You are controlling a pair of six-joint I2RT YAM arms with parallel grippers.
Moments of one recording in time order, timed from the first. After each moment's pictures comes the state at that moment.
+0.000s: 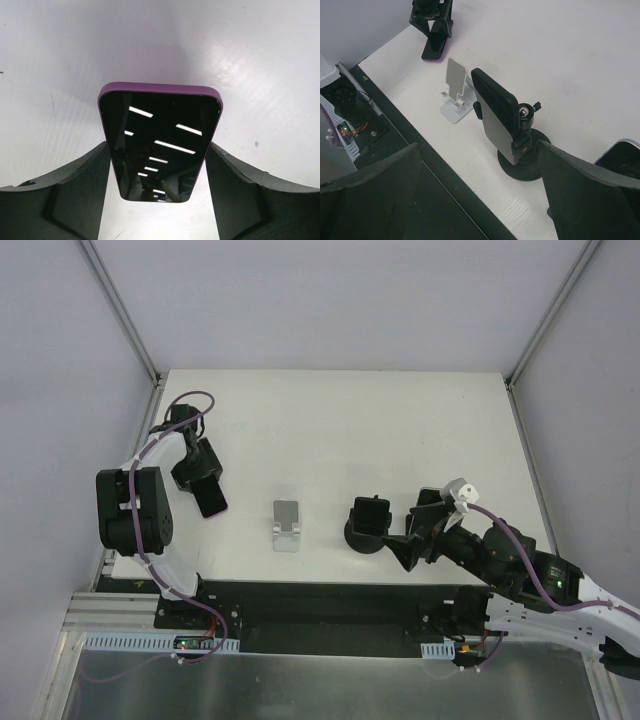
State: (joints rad) left arm 0.11 1.74 1.15 -0.70 -0.08 -0.44; right arm 1.24 0.38 0.75 -0.57 0.37 0.27
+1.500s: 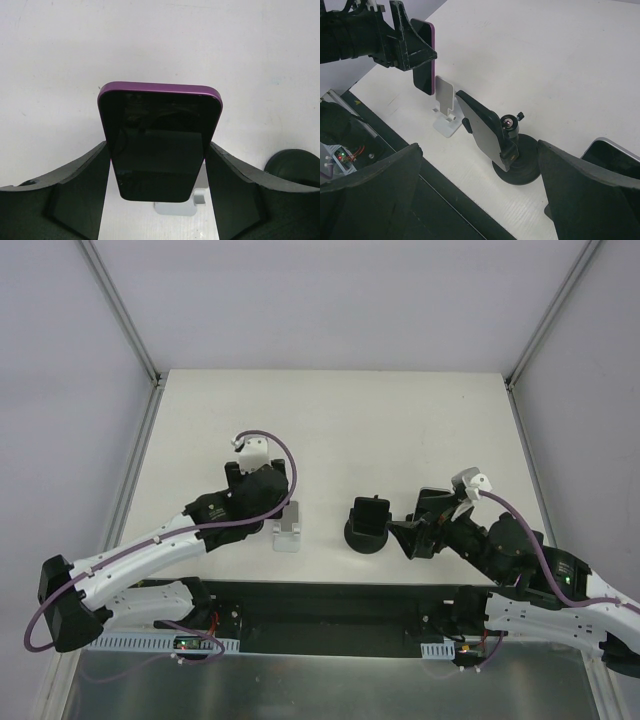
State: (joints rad) left arm -0.93 1.03 0.88 -0.57 -0.76 -0.63; right arm 1.24 0.44 0.85 -0.61 0.49 0.32
